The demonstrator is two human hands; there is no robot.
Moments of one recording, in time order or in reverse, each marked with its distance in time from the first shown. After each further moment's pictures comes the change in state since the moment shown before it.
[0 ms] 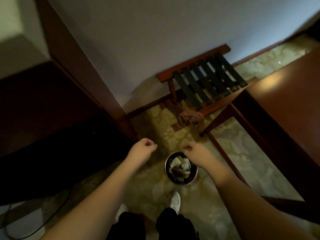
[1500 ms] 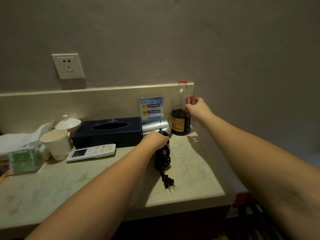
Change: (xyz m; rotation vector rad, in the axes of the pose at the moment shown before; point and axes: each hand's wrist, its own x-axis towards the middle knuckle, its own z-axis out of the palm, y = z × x) left_hand -0.118 0.118 -0.490 0.170 0.584 0.126; right_hand -0.071 -0.633 -0.153 0.404 0.483 -0.718
